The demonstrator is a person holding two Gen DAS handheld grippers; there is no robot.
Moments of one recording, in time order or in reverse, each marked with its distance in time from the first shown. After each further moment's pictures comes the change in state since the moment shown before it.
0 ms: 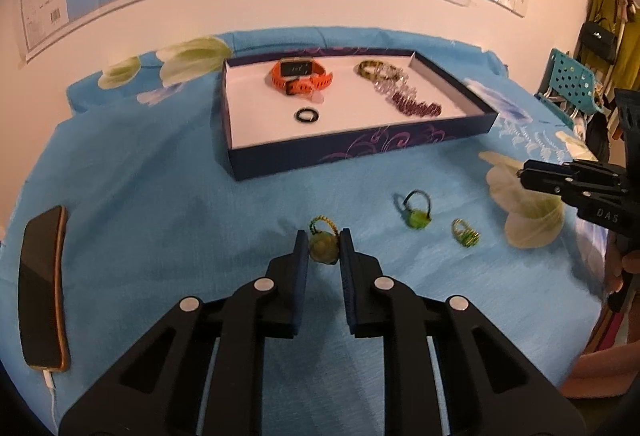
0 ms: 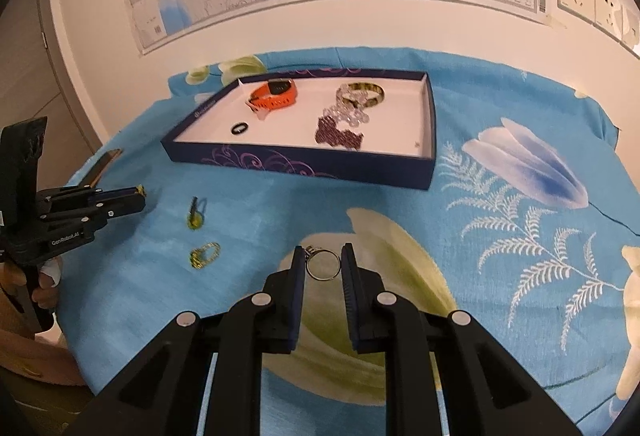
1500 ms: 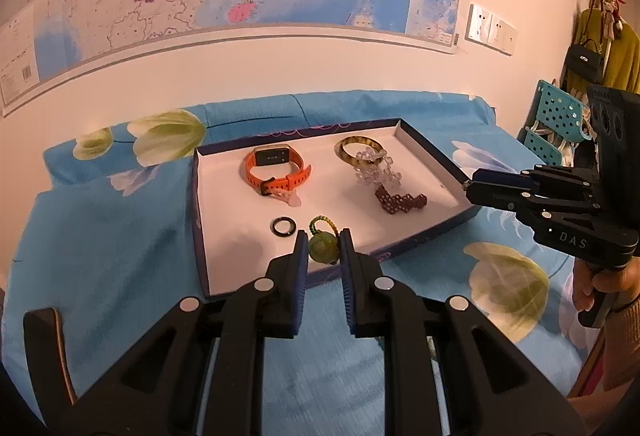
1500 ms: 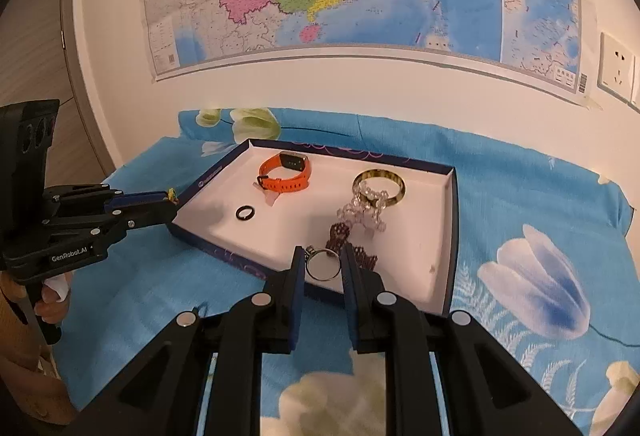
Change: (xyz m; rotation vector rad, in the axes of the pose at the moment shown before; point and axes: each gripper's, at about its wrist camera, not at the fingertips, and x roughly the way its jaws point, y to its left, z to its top) left arm 0.010 -0.011 0.080 0.024 -0.115 -0.049; right arm 0.020 0.003 0.084 -0.102 -0.101 0.017
